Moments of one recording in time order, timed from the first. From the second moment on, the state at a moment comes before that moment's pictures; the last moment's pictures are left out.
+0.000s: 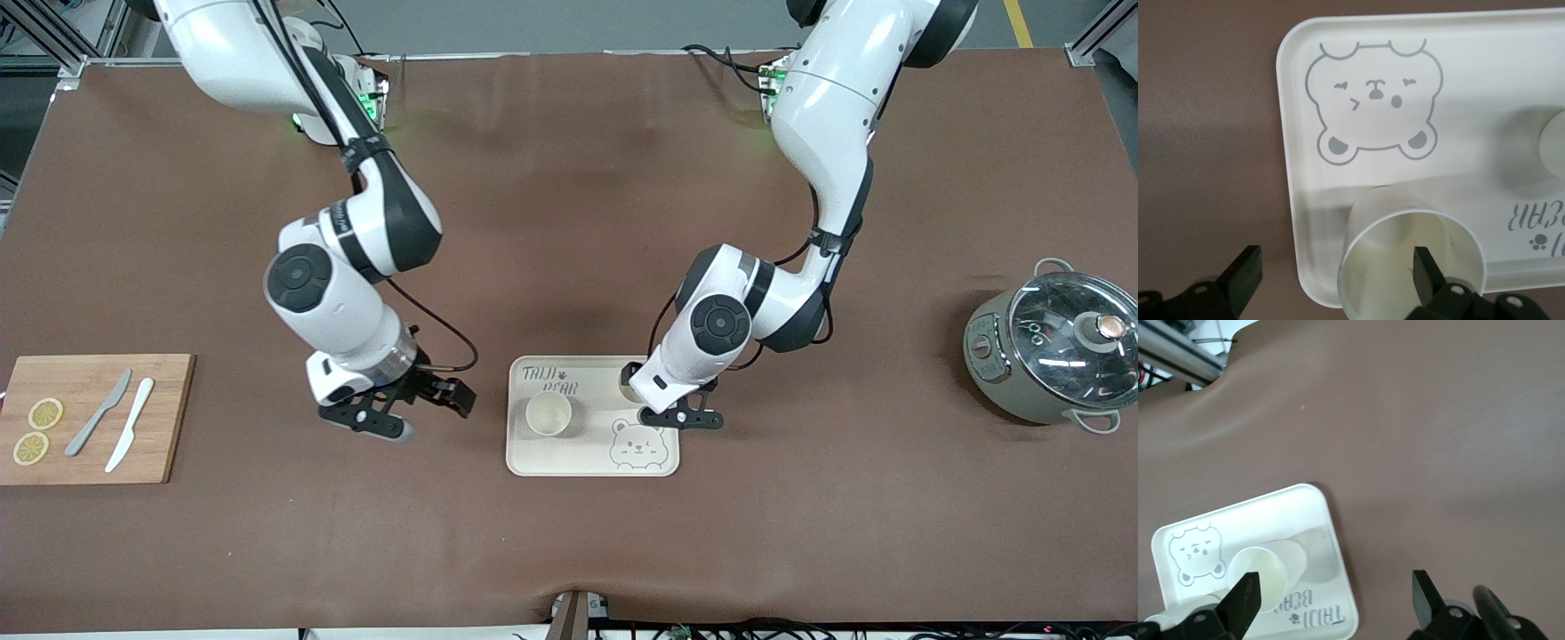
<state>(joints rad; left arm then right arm) -0.52 0.78 -0.01 -1.43 -0.09 2.23 -0.40 0.48 0.59 -0.03 -1.46 0.13 2.30 0.68</state>
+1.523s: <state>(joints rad) -0.52 0.81 0.00 -1.42 -0.09 2.25 -0.50 0.58 0.79 -0.03 -1.41 0.13 2.52 0.73</state>
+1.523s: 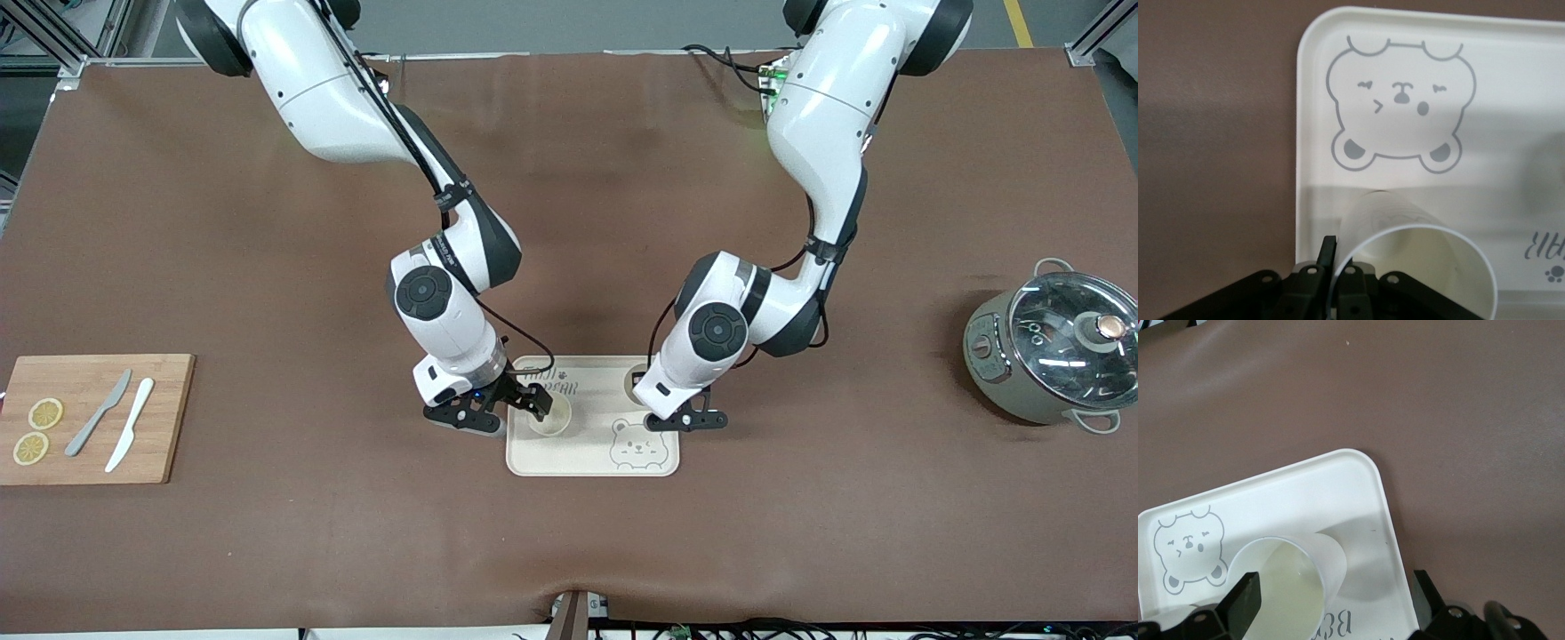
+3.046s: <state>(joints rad) -0.18 0.26 0.01 -2.15 -0.08 2.42 0.07 0.61 0.85 -0.03 -1.41 0.08 2.55 0.74</state>
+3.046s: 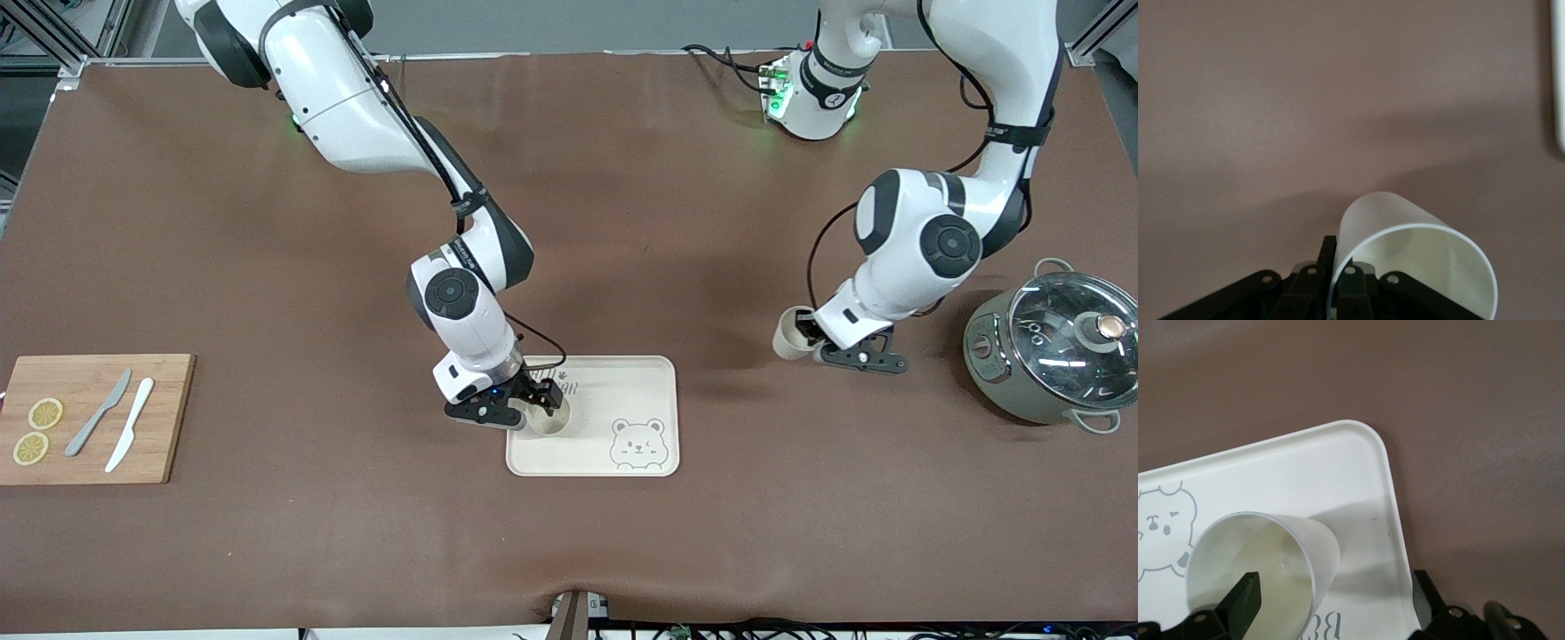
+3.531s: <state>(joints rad) -0.15 0.29 0.01 -2.21 -0.08 2.50 0.12 0.62 0.85 -0.03 -1.41 0.08 2.58 0.76</state>
